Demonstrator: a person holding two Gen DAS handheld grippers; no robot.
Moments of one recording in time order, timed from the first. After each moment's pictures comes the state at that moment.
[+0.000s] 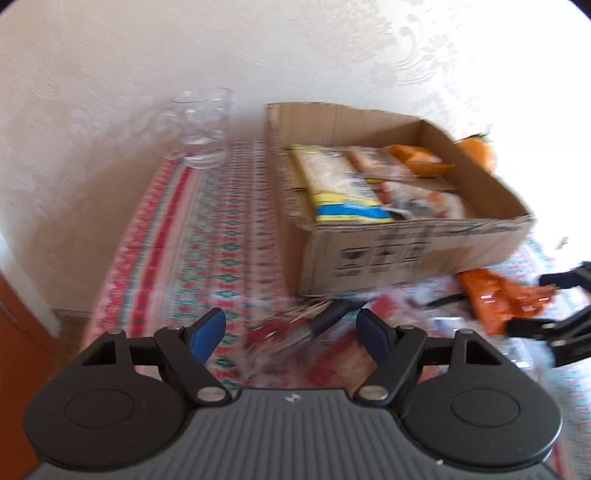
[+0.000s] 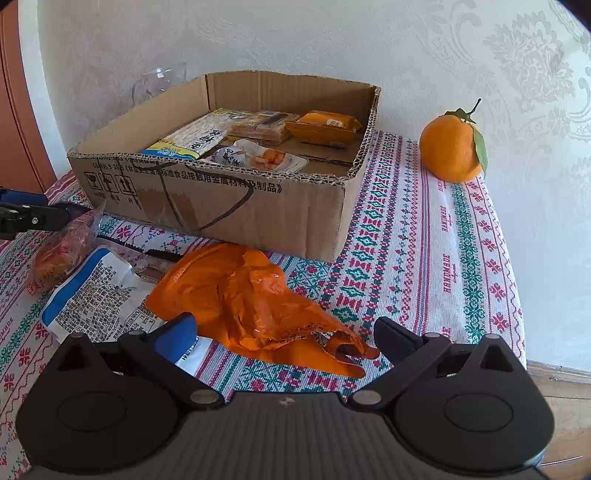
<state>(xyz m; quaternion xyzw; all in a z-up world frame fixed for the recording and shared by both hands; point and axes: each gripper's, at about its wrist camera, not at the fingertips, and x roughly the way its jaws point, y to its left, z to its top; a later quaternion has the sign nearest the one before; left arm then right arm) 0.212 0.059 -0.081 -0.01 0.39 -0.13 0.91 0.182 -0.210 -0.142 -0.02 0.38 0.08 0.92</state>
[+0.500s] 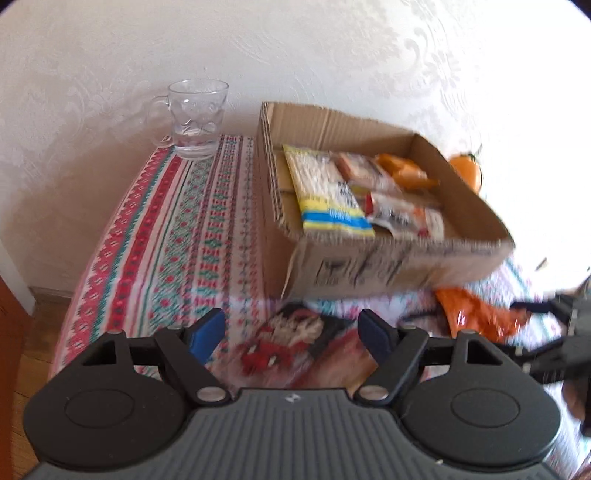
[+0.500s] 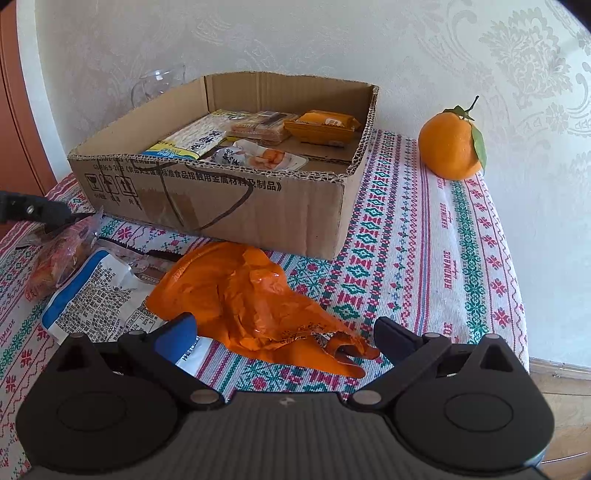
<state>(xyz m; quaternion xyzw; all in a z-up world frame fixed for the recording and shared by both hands) 0.221 0.062 -0.077 -0.06 0.40 -0.13 0.91 0.181 -0.211 -0.143 -0.01 0.38 0.08 0.92</state>
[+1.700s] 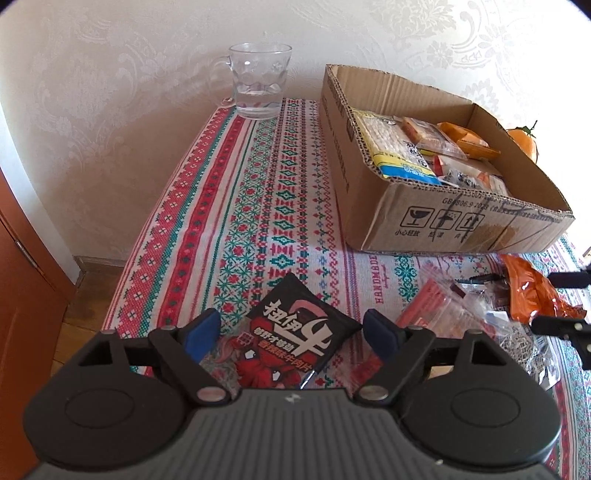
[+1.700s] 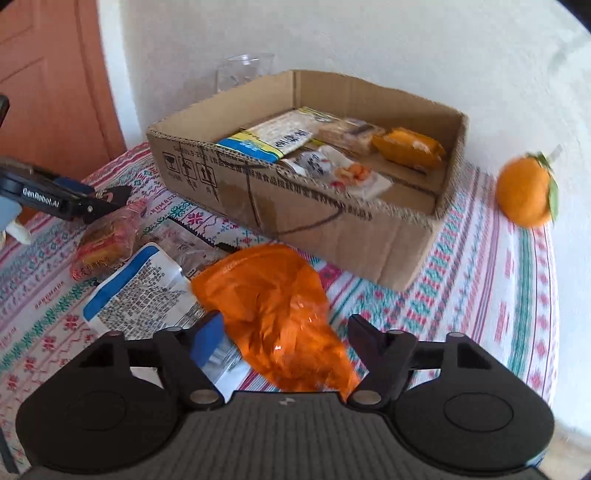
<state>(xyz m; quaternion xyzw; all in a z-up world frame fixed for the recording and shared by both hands) 0.210 0.084 -0.098 -0.03 0.44 -0.05 0.90 0.191 -0.196 -0.129 -0.08 0.38 0.21 0.90</state>
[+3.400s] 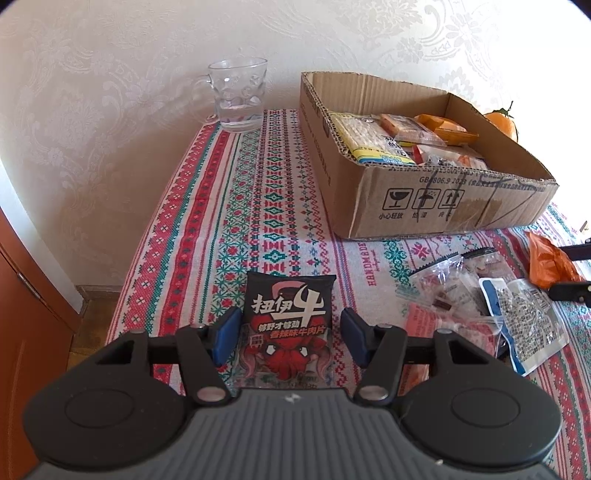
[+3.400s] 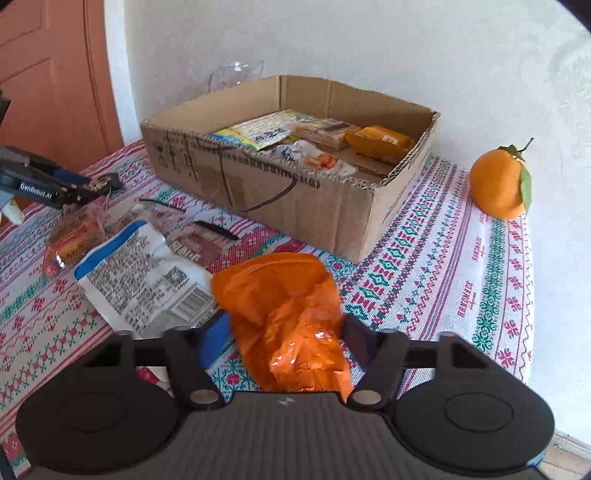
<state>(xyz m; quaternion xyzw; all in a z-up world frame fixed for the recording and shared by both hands) 0.188 0.082 -0.103 0.02 0.41 -0.07 0.91 0.165 -0.231 -0.133 -0.08 0.36 0.19 0.91</state>
